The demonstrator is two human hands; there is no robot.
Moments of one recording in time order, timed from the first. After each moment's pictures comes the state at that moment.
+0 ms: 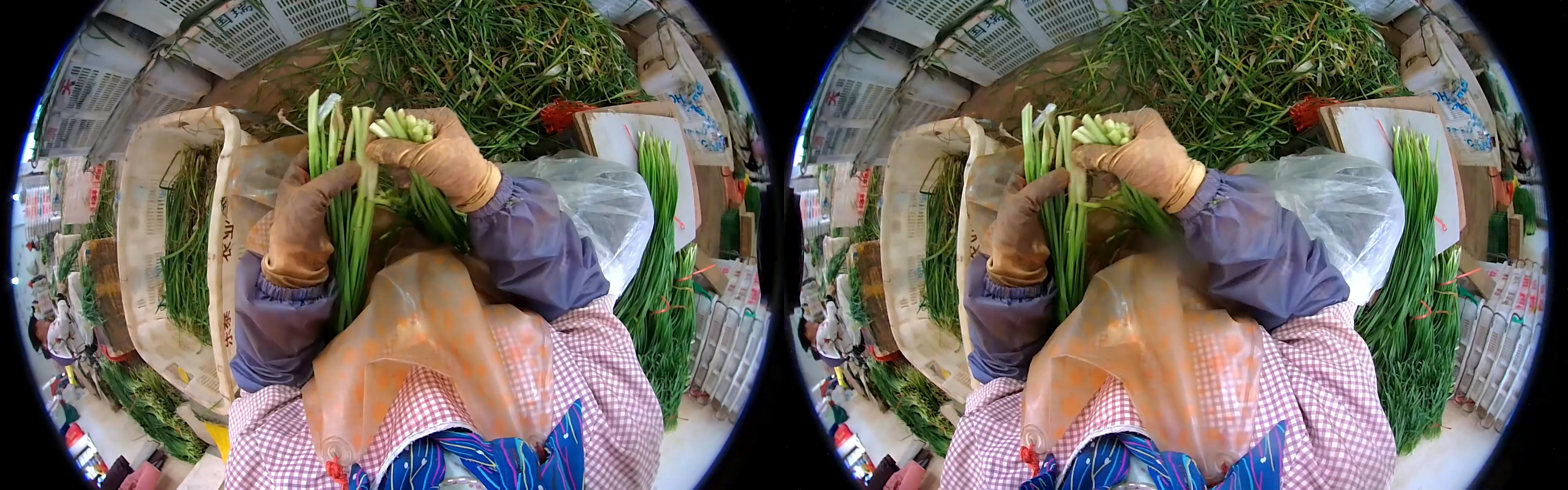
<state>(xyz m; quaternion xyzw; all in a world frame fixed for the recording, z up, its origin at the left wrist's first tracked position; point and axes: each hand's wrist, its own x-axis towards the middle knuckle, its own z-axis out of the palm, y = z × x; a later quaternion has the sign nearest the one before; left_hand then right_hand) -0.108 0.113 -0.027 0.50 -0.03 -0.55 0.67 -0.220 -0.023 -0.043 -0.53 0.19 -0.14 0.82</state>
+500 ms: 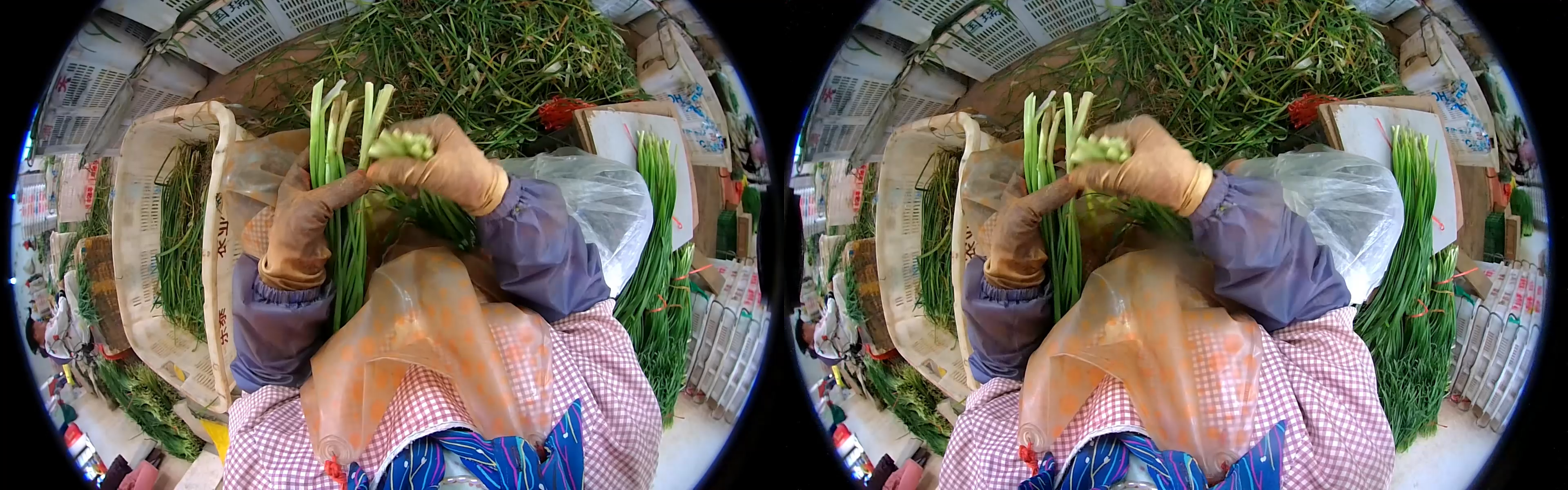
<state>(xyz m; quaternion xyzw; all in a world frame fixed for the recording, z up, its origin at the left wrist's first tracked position) -0.113 0.118 -0.032 0.56 -0.07 -0.51 0.64 -0.231 -0.022 -0.043 -0.60 0.16 -0.10 0.77</state>
